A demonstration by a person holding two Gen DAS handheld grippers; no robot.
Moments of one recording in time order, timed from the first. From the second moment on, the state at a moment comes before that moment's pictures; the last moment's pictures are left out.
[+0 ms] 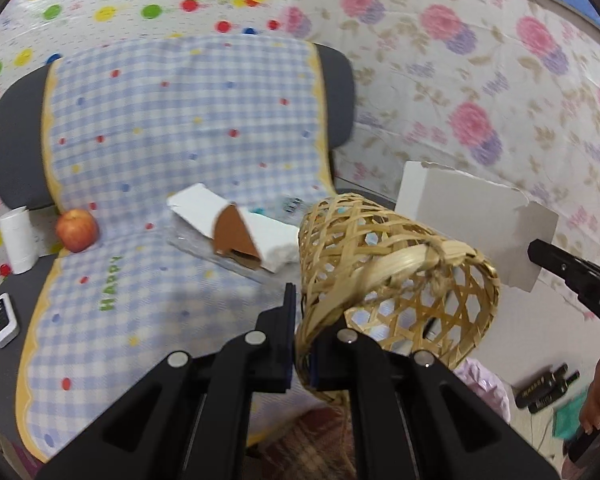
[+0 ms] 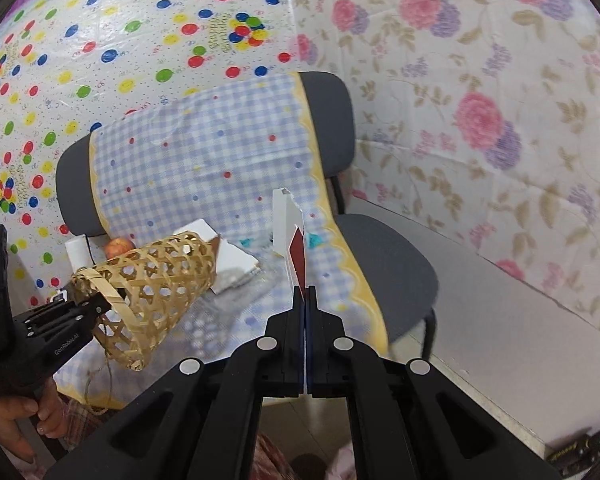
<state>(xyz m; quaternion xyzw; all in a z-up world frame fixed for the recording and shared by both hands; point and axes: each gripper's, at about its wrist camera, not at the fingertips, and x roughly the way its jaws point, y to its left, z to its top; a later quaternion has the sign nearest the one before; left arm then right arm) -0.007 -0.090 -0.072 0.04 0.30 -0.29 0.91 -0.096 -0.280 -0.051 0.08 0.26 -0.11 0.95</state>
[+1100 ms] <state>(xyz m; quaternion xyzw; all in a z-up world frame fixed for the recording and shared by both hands) -0.099 -0.253 -0.164 0.18 0.40 -0.48 0.76 -0.254 -0.355 -0.138 0.14 0.38 -0.32 0.86</state>
